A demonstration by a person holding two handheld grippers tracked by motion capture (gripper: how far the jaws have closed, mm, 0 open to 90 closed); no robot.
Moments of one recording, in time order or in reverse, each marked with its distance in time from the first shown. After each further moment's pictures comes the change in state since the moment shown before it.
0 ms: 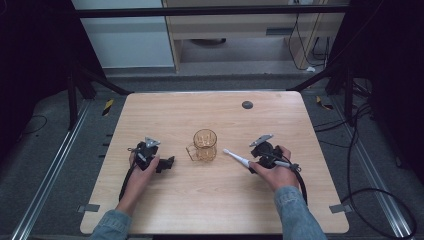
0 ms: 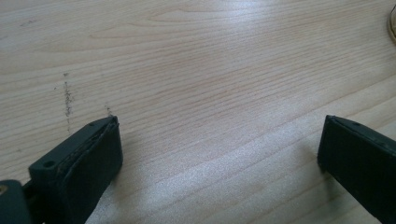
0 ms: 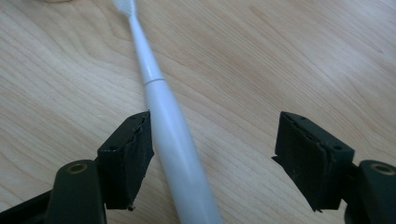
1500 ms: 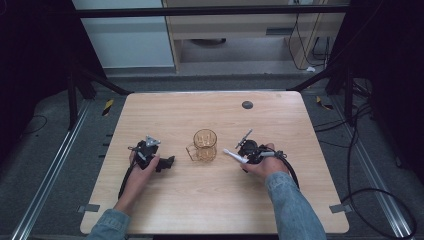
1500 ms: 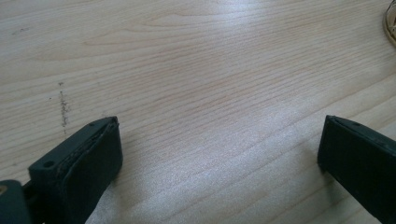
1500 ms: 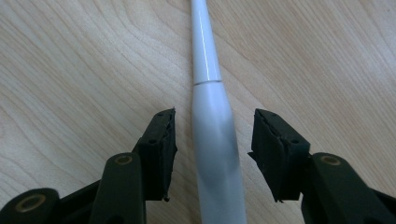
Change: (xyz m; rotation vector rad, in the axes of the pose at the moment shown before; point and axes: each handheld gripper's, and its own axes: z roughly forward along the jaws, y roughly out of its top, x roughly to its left) left arm 0.003 0.002 0.002 0.000 -0.022 0.024; right arm 0.011 0.026 0.033 0.209 0.150 -0.172
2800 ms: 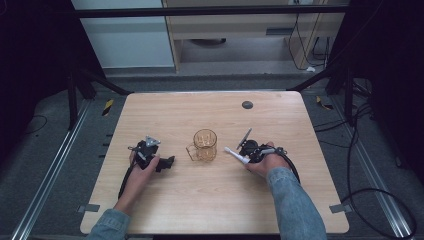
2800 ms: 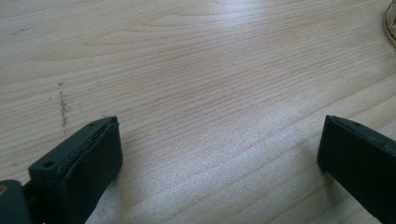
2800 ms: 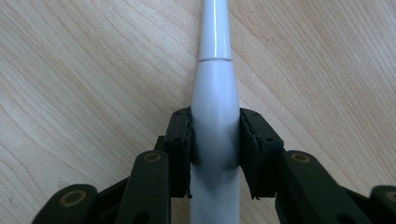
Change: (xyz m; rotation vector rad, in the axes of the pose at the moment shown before) left arm 0.000 0.000 0.000 0.000 -0.001 0.000; right arm -0.010 0.000 0.010 0.077 0.056 -0.042
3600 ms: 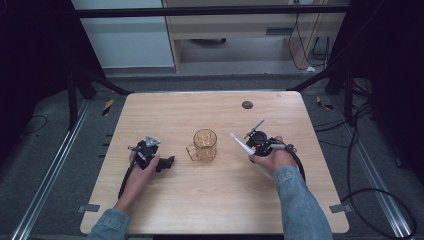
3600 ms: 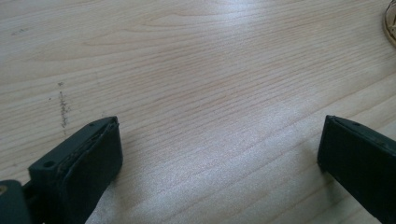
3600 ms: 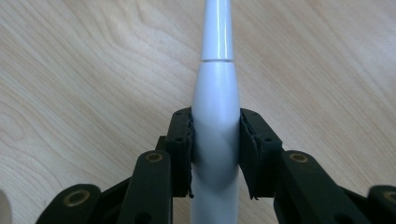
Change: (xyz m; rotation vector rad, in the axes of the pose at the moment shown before) left arm 0.000 0.000 0.000 0.000 -0.002 0.001; right arm -0.014 -0.007 -0.038 -0.131 -0.011 0.140
